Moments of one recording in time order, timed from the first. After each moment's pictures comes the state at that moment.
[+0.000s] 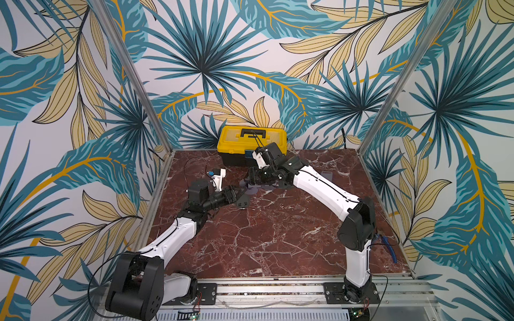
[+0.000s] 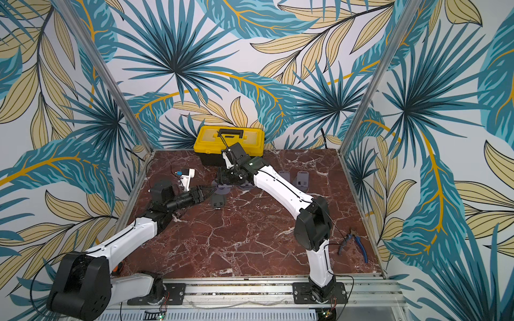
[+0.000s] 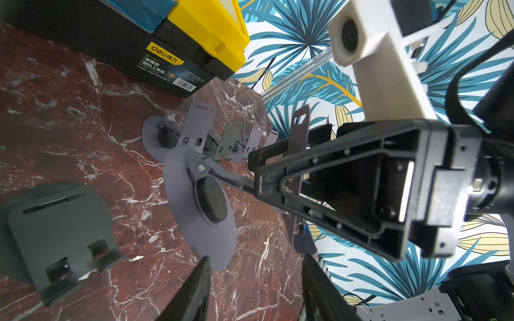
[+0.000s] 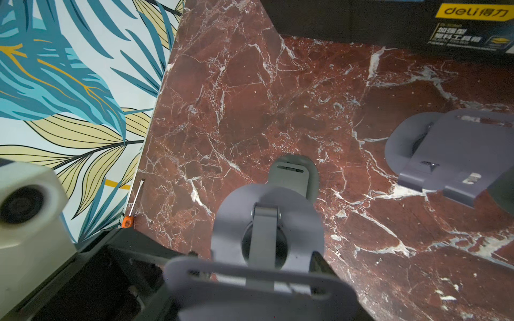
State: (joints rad) left arm -0.21 1.25 0.65 0.32 0.73 -0.80; right arm 0.70 1.99 1.94 -0.77 -0.18 0.52
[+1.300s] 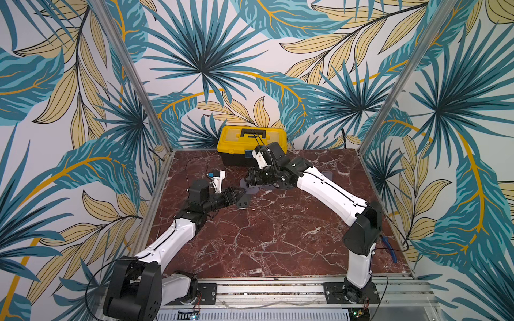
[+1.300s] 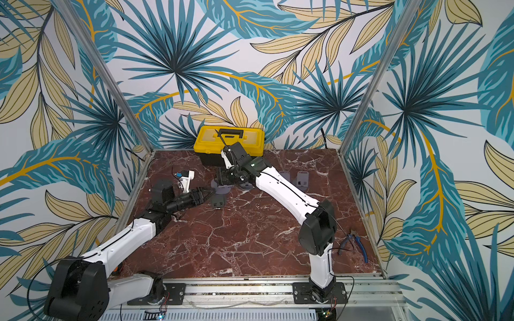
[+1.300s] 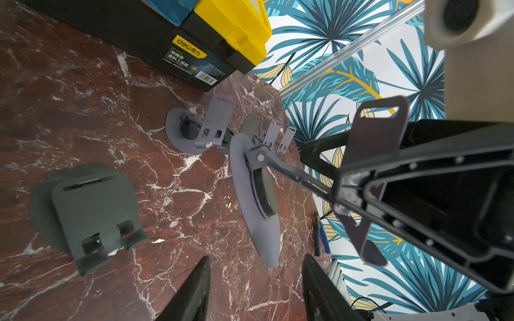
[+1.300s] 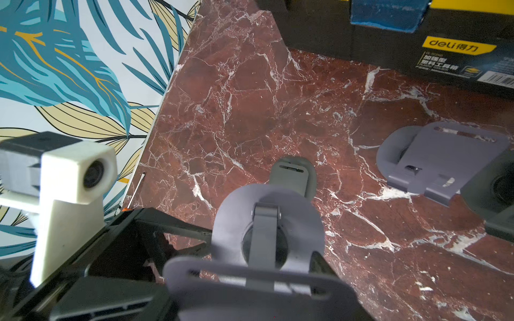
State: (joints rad) left arm -0.21 1.23 0.66 0.18 0.66 -0.75; right arm 0.72 1.93 1.93 -0.79 -0.14 0.46
